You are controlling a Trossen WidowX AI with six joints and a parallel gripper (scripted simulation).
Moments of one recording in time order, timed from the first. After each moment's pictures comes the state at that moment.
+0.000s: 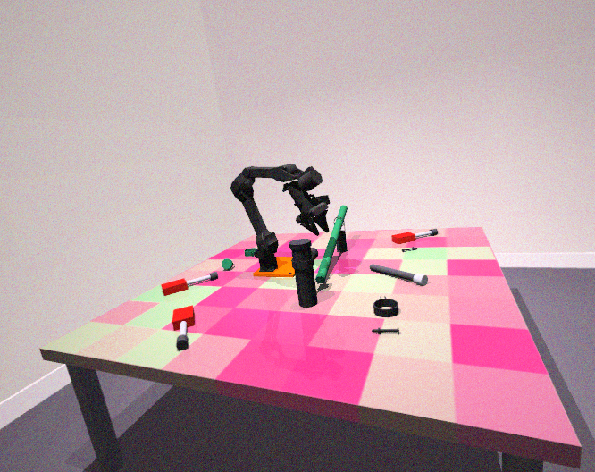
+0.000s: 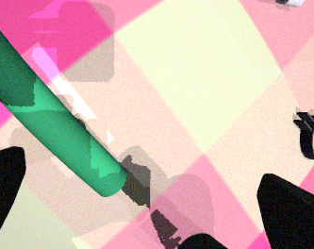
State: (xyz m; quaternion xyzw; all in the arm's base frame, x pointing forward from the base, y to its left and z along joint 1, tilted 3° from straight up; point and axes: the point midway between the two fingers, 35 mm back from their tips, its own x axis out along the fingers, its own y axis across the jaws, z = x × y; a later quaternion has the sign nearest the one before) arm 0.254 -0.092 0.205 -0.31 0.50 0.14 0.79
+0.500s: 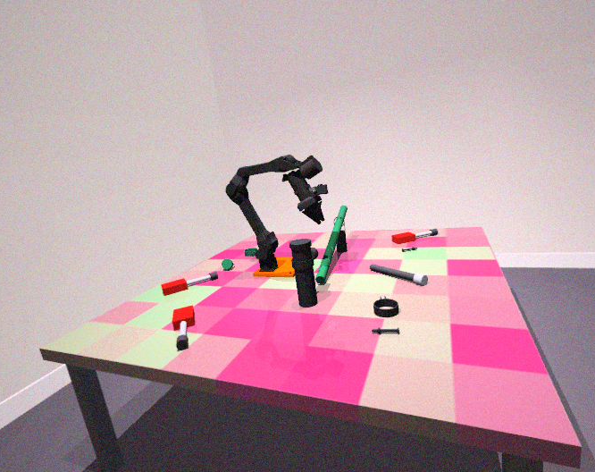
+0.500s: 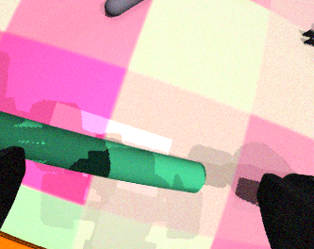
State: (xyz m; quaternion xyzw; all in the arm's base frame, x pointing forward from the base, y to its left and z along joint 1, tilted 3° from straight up) arm 0.245 -0.048 0.236 -0.07 0.52 -0.03 0.85
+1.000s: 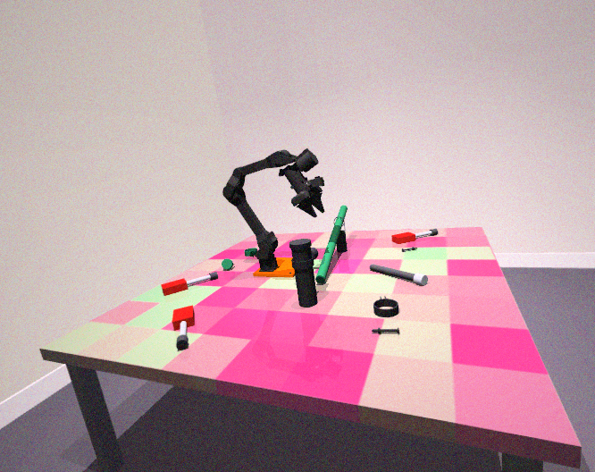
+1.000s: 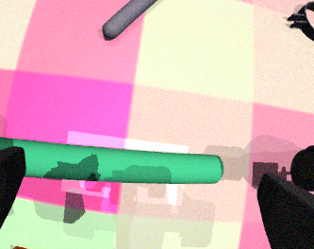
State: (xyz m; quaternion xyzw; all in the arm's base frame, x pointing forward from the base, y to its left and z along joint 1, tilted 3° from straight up) arm 0.237 -0.033 0.260 0.00 0.49 -0.08 0.87
